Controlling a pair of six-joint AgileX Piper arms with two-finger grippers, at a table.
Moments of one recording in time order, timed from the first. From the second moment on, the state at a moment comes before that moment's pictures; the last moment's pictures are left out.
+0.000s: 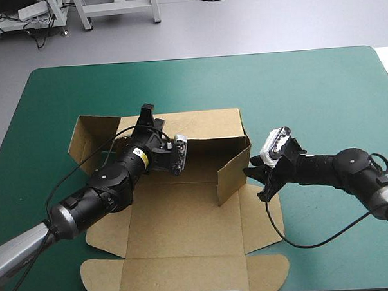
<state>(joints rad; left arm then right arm) -0.73 1.34 -0.92 1.30 0.37 0.18 0.16 1.30 -0.74 1.20 0.71 -1.60</state>
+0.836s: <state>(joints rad) -0.78 1.37 -0.92 1.31 0.41 0.18 0.16 1.33 -0.74 1.32 0.68 -1.57</state>
